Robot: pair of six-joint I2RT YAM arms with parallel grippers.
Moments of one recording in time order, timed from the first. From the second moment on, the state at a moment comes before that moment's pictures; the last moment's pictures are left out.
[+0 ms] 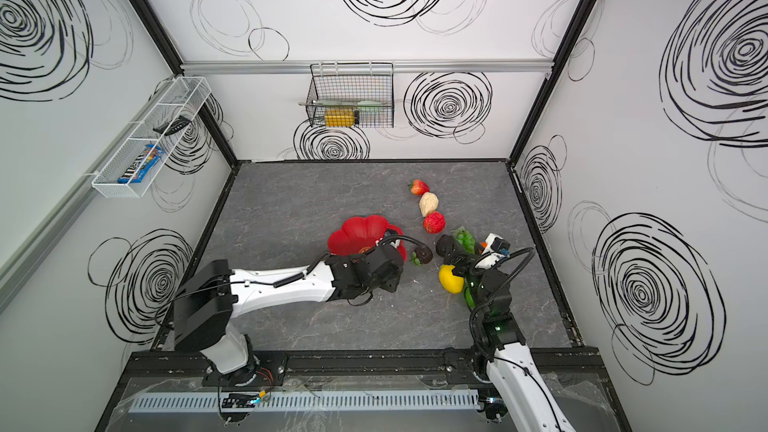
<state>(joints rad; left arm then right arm) -1.10 1.65 1.12 -0.33 -0.29 -0.65 0.19 0.44 0.08 0.27 0.08 0.56</state>
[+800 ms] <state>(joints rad) -0.73 0.46 0.24 -0.17 -0.48 -0.54 0.12 1.05 0.63 -0.27 -0.04 0.52</state>
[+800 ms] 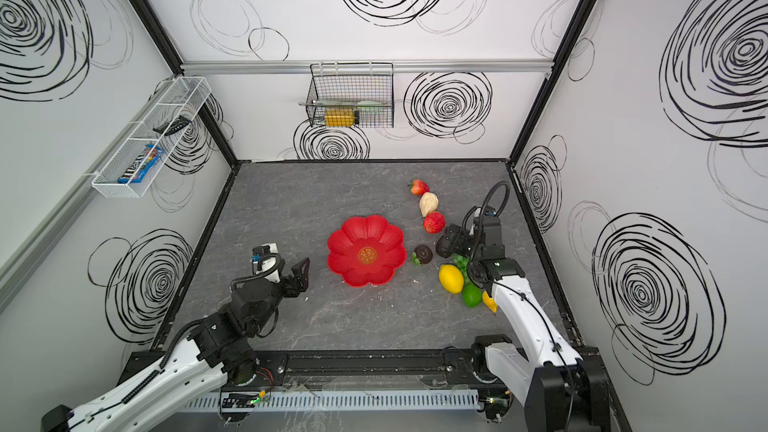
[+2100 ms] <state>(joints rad) -0.71 0.51 0.23 -0.13 -0.46 -0.52 0.22 1.79 1.07 -0.29 0.04 0.71</state>
